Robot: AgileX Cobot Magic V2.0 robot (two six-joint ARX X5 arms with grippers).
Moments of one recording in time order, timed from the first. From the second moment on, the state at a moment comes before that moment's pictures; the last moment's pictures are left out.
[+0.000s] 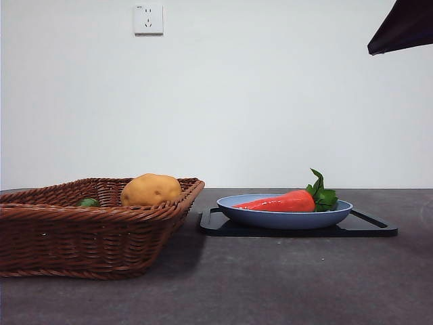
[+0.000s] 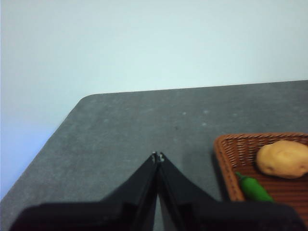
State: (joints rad) left arm -0.06 0.09 0.38 -0.39 -0.12 0.04; right arm 0.56 0.65 0.53 -0.19 0.06 0.13
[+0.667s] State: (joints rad) left arm -0.04 0.00 0.06 -0.25 -0.12 0.01; right arm 0.56 0.65 0.53 -0.19 0.06 0.13
